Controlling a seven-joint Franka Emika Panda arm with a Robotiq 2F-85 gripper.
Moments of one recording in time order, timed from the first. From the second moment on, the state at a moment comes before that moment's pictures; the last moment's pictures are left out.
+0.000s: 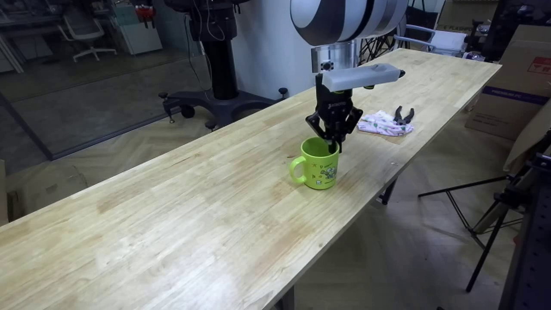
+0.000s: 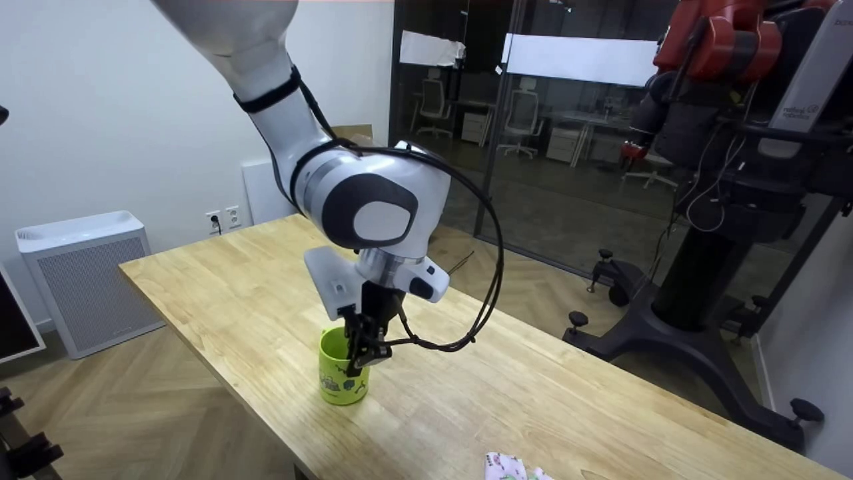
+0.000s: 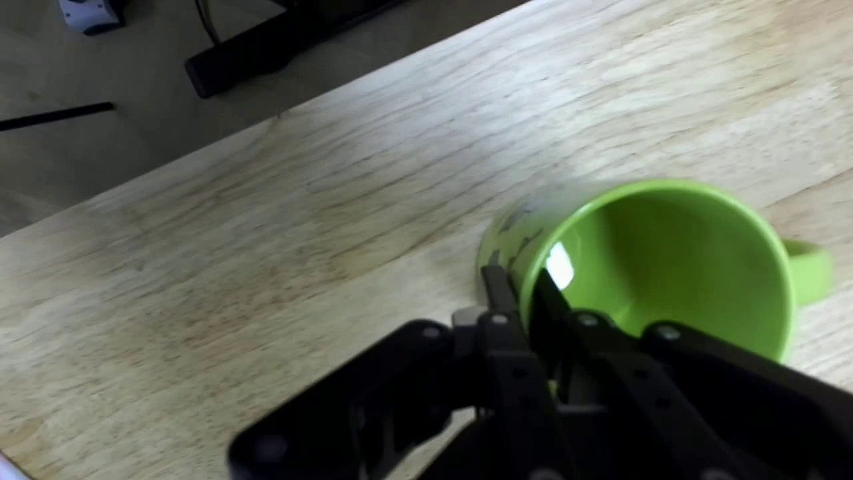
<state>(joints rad) -0.06 0.54 -0.06 -2.10 0.20 2.39 0.17</state>
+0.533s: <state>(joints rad) -0.07 0.49 -0.07 -2.11 0.20 2.38 0.18</state>
